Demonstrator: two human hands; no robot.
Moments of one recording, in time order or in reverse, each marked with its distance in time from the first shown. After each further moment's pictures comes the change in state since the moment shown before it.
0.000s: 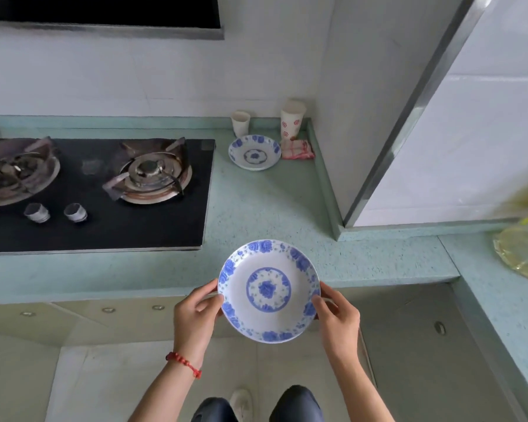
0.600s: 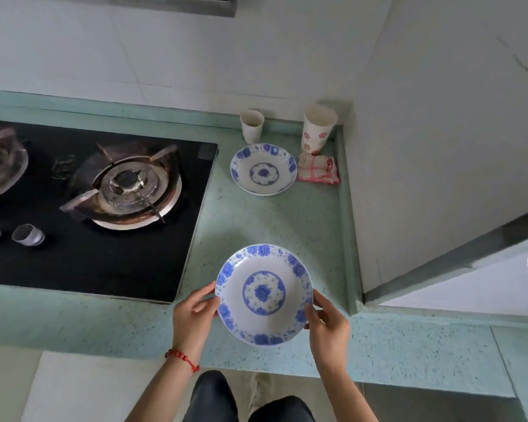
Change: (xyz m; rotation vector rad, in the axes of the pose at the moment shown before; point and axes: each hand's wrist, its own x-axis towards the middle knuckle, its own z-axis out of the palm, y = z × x) left_hand 0.157 -0.013 0.087 -0.004 0.120 -0.191; right_hand 0.186 -0.003 0.058 -0.167 -0.107 0.078
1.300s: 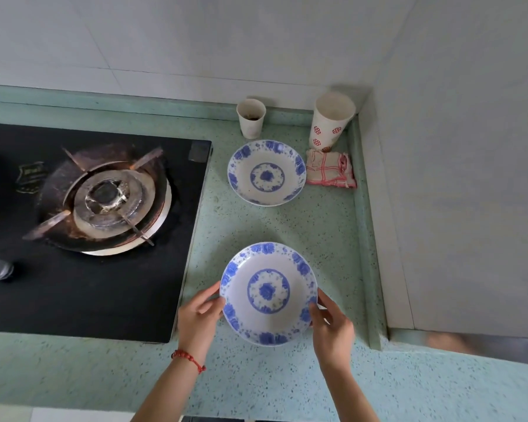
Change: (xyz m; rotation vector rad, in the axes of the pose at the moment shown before) left_hand 0.078 -0.004 0.020 0.027 -0.052 -0.100; right_hand 0.065 0.002 0.039 -0.117 0.045 0.035
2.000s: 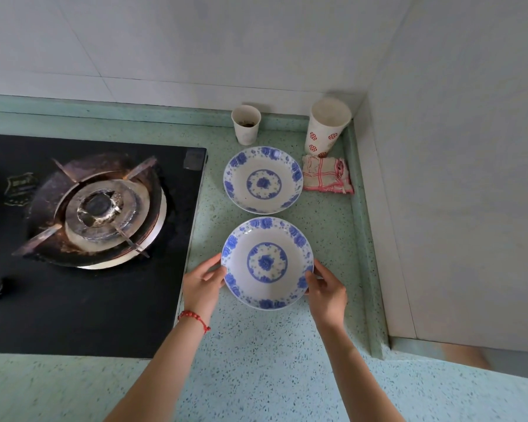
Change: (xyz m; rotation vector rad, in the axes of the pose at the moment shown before) left_hand 0.059 0.035 0.025 -0.024 -0.048 0.054; right_hand 0.056 -0.035 0.021 0.046 -0.028 0.006
